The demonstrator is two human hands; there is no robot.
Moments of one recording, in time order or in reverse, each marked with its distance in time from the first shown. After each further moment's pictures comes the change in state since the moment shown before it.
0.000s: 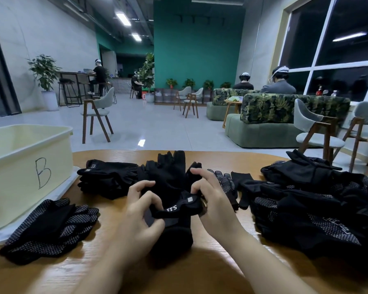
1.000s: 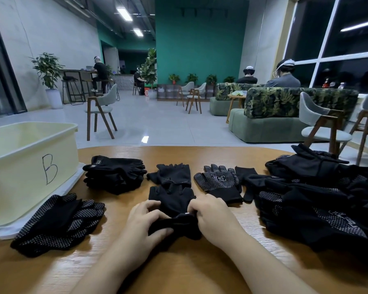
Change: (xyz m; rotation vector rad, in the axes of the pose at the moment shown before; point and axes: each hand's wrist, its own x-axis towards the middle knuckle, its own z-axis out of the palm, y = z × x) left_hand -0.016 -0.019 -0.010 0.239 -0.319 -0.113; right_hand -0.012 -0.003 0.007 -0.469 -0.443 0.199
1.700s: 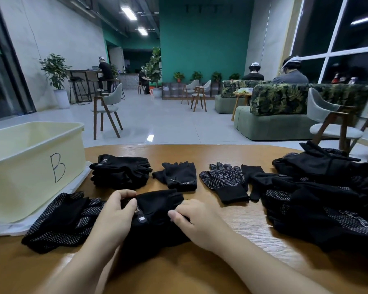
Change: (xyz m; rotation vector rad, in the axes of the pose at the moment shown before) left_hand 0.003 0.005 -0.038 -0.418 0.403 -0.473; right_hand 0.007 -0.027 0.018 0.252 -0.066 -0.084
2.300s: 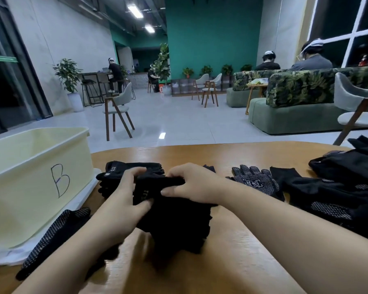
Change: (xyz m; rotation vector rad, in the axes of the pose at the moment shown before) left_hand 0.059 0.019 -0.023 0.377 -0.234 0.211; right_hand 0.118 -0.005 -0.029 0.271 -0.207 -0.004
